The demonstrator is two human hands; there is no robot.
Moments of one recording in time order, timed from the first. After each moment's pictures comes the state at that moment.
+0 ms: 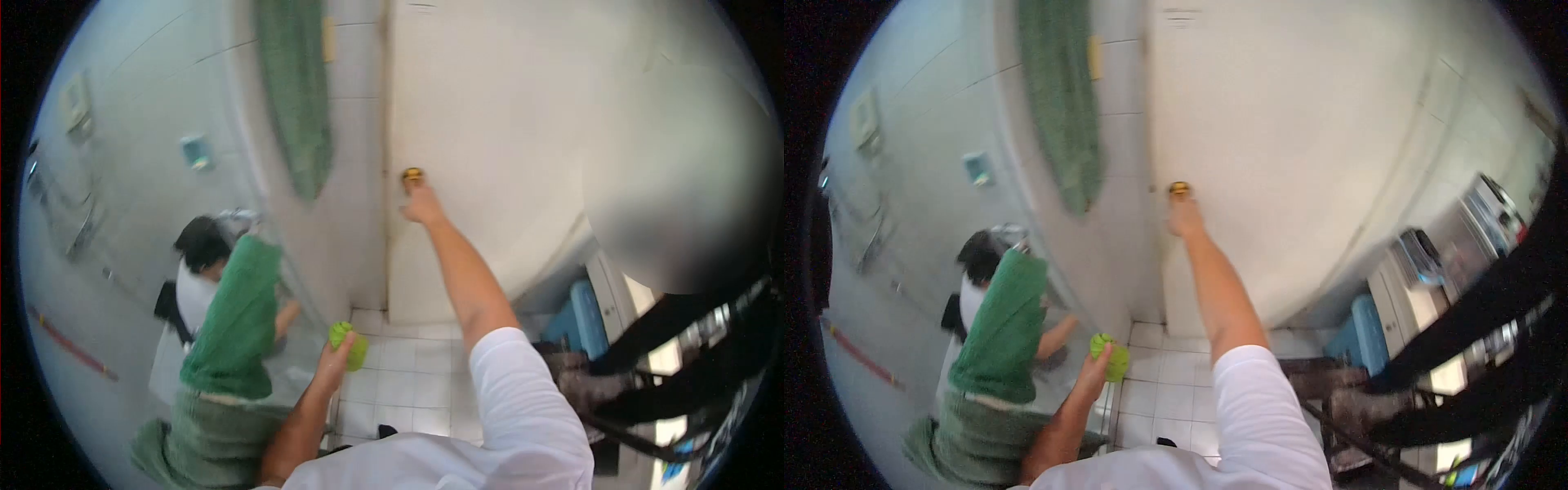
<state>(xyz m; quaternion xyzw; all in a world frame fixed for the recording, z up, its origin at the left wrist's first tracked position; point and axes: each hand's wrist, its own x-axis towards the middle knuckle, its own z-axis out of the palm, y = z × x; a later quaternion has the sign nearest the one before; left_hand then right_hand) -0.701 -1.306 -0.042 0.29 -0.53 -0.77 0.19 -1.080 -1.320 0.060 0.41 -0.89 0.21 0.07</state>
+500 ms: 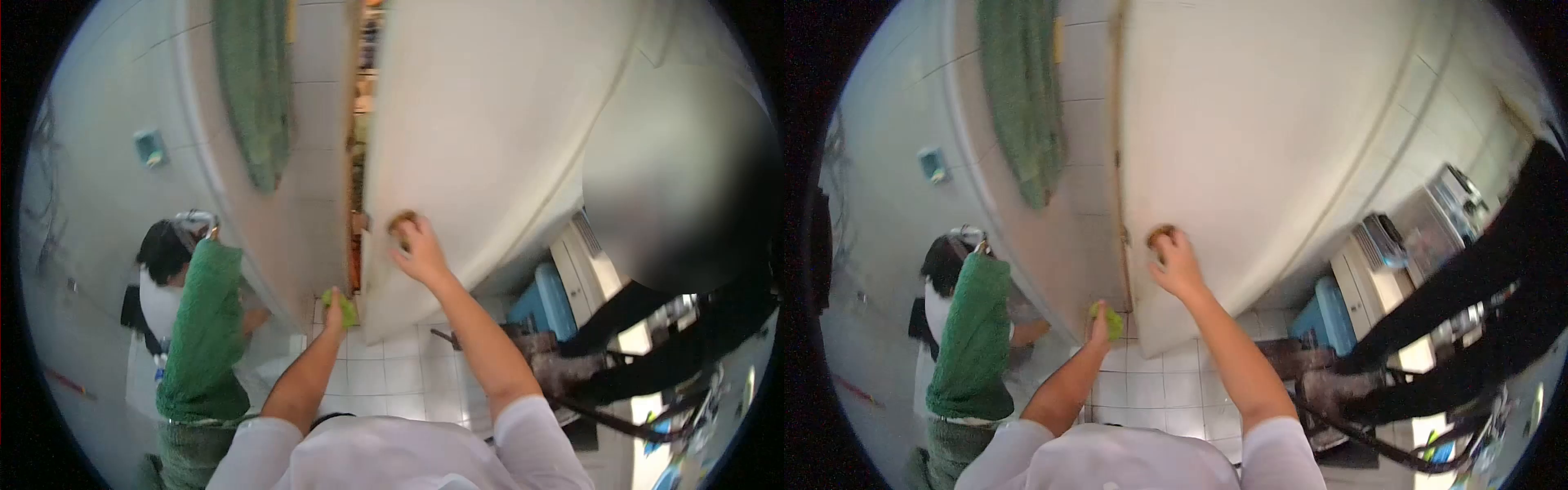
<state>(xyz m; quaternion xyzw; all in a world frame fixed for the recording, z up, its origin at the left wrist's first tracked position) -0.845 -1.339 -0.146 0.41 -0.41 -0.80 0.16 -0.969 -1.188 0.071 0.45 -0.80 0.36 0.15</state>
